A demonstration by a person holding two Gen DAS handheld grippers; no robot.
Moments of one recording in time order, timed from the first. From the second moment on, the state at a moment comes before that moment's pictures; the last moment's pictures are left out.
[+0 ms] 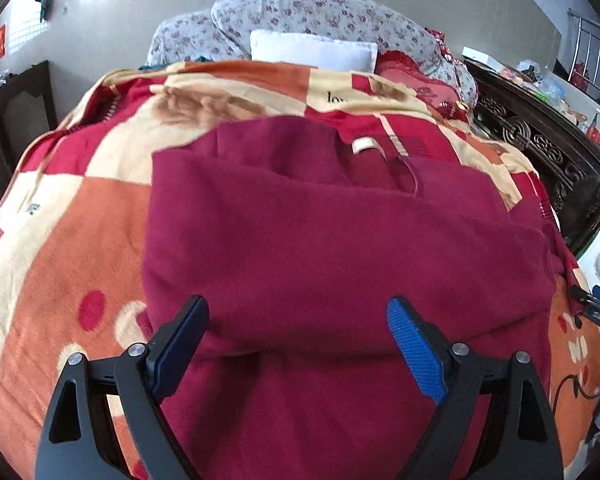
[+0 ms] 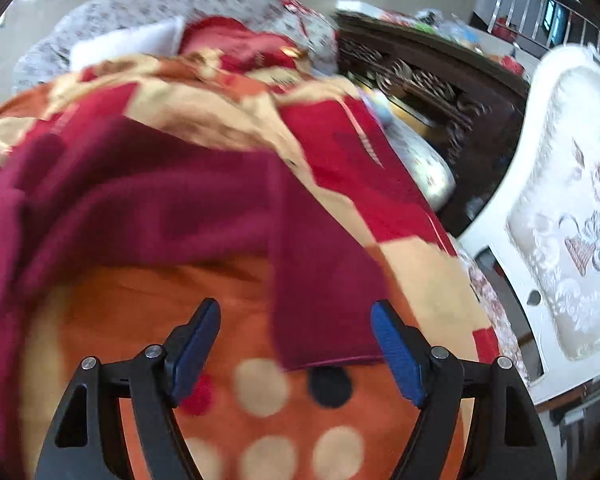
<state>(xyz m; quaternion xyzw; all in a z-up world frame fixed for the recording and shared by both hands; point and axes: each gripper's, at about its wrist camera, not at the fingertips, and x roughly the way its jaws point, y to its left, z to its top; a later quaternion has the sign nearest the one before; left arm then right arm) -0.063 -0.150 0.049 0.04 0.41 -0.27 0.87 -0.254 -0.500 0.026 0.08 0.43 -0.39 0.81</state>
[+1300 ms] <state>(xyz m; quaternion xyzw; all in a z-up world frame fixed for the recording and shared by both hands) -0.009 -0.021 0.073 -0.08 0.40 -0.21 0.89 0.008 -0.268 0.039 0.36 0.42 0.18 0.81</state>
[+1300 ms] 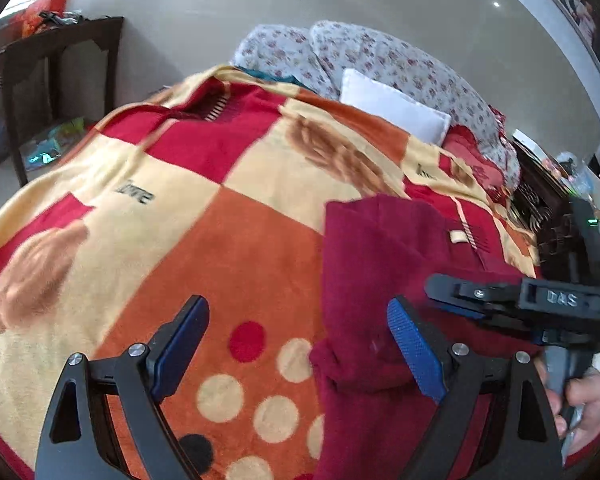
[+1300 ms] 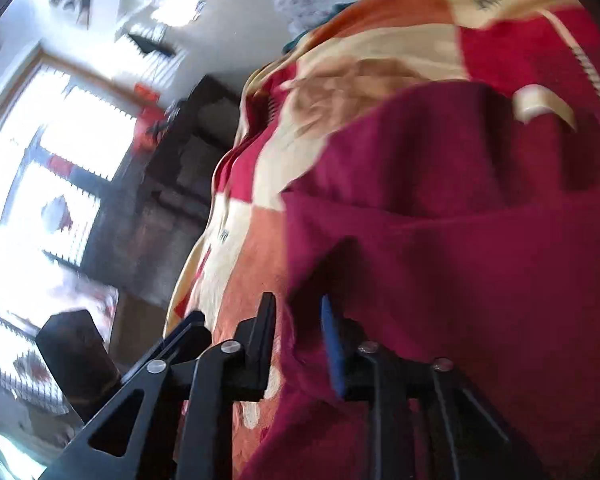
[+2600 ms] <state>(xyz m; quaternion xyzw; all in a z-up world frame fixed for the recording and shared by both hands) 0.012 -0.085 0.044 0.01 0.43 -0.24 0.87 -0.168 -0.374 0.041 0.05 0.44 -0.15 0.88</state>
